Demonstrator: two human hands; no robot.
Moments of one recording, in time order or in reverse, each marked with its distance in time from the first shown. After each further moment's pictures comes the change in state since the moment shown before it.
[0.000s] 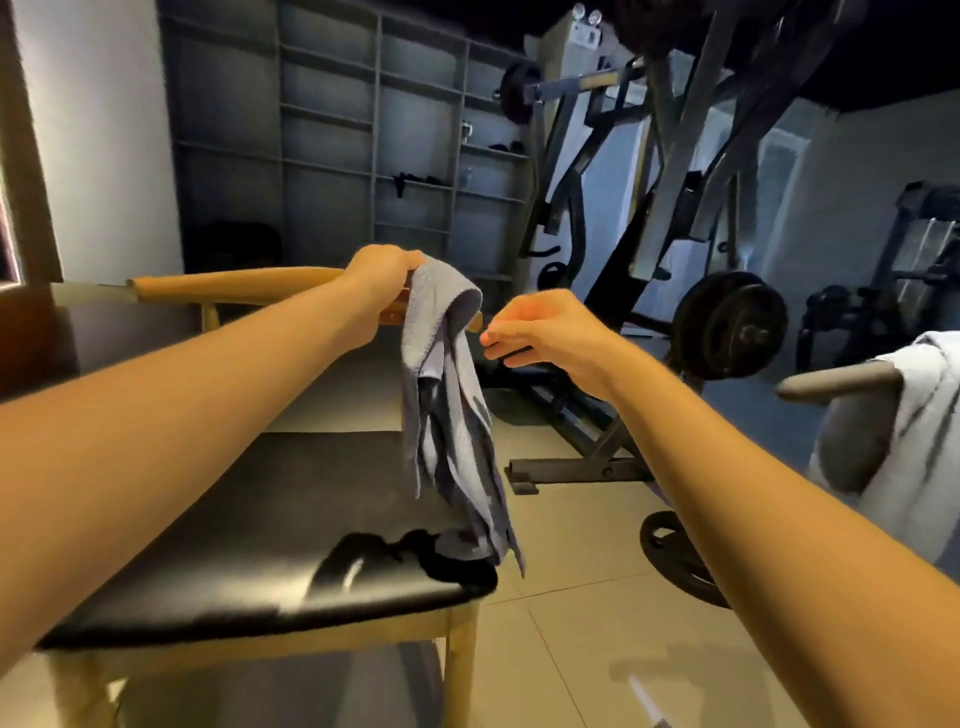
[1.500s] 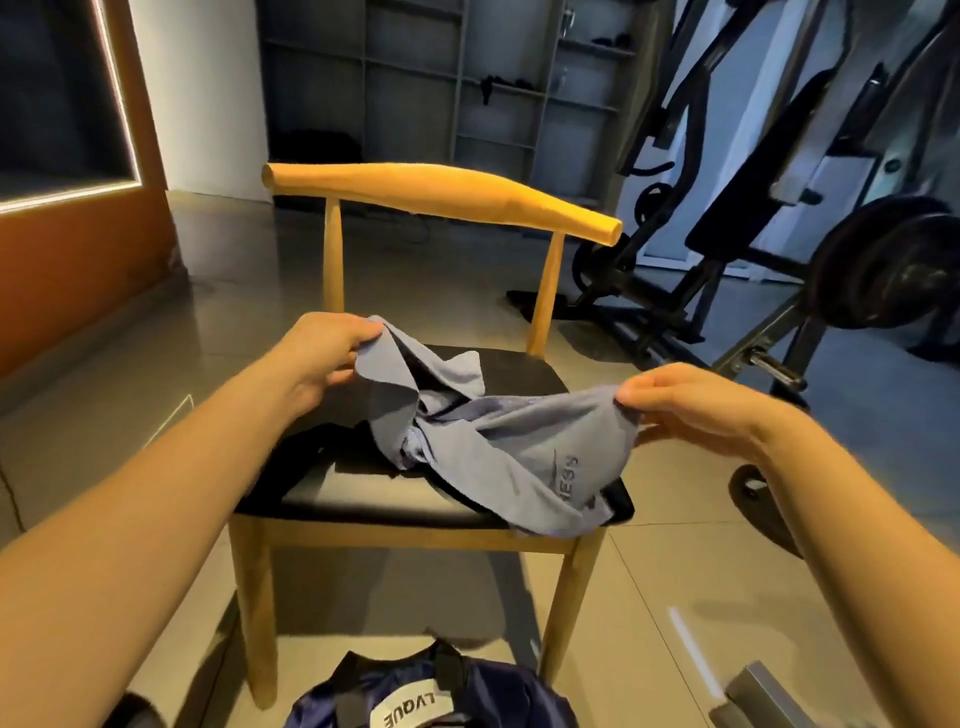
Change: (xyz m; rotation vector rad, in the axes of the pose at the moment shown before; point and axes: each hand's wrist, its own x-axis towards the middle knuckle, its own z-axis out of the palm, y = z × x) left_hand -0.027 -0.186 -0.195 0.047 0.122 -0.239; right_hand -0.031 0.106 0.081 0.039 -0.385 0.353
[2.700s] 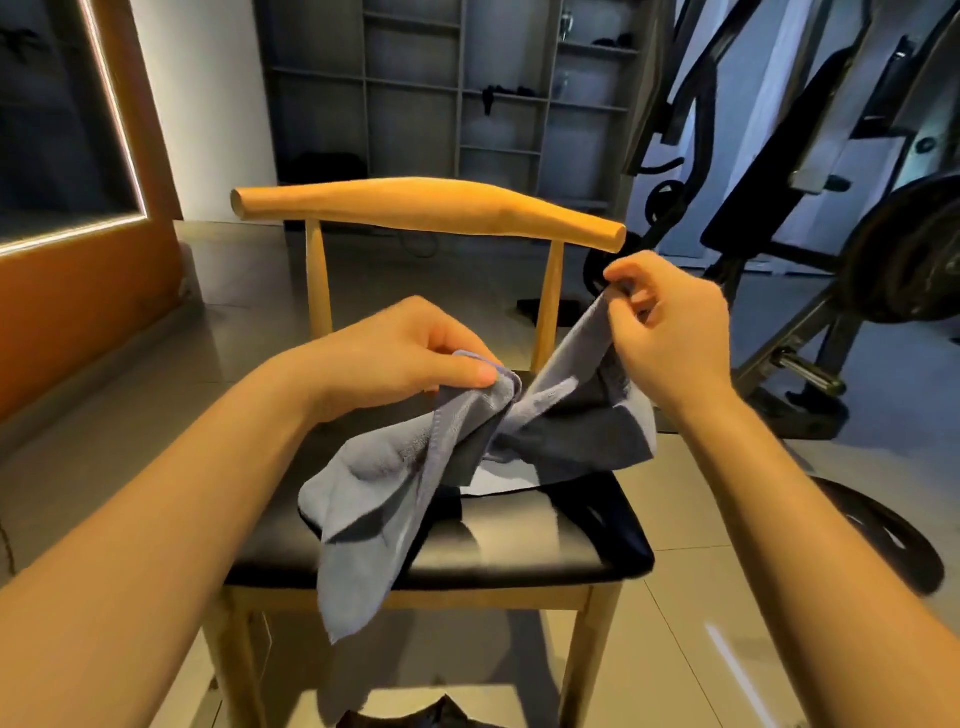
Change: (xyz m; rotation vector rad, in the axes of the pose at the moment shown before) left_hand -0.045 0.074 0.066 0.583 -0.628 0.461; right_hand 0.056 -0.050 0.010 -0.492 1.048 -0.641
